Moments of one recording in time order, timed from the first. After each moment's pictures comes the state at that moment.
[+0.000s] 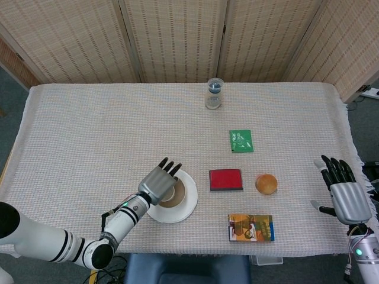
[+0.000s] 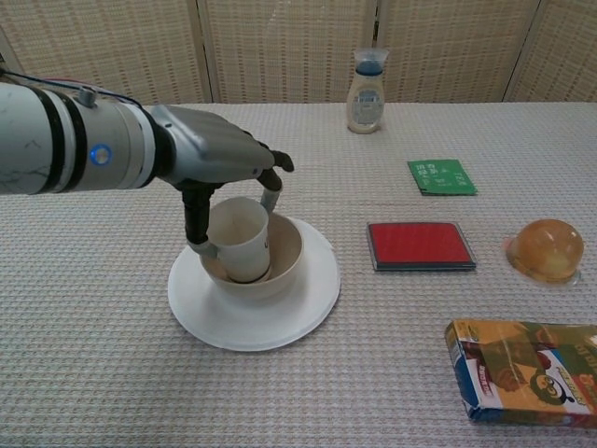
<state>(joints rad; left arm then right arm) -1.31 -1.39 -0.01 -1.96 0.43 1.06 1.03 0.14 -1.14 0.06 -1.53 -1.52 1.44 -0.03</state>
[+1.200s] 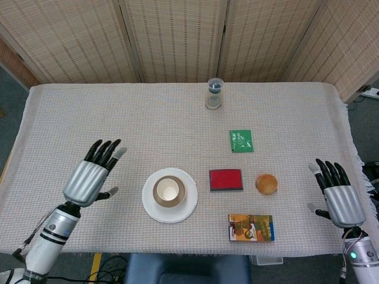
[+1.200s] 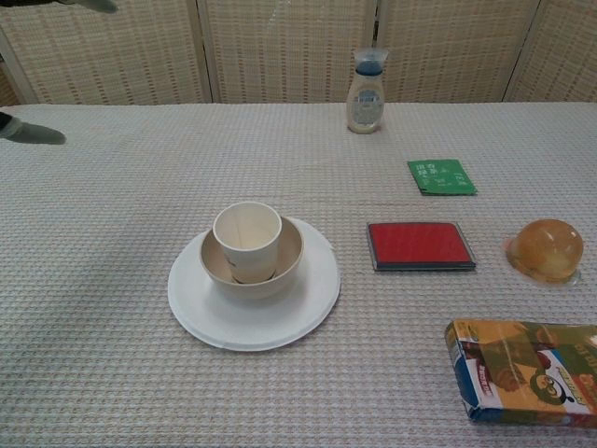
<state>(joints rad) -0.75 -1.08 0.17 -2.06 1.26 1.55 0.44 0.14 -1.16 0.05 -1.54 -1.54 1.45 -0.13</state>
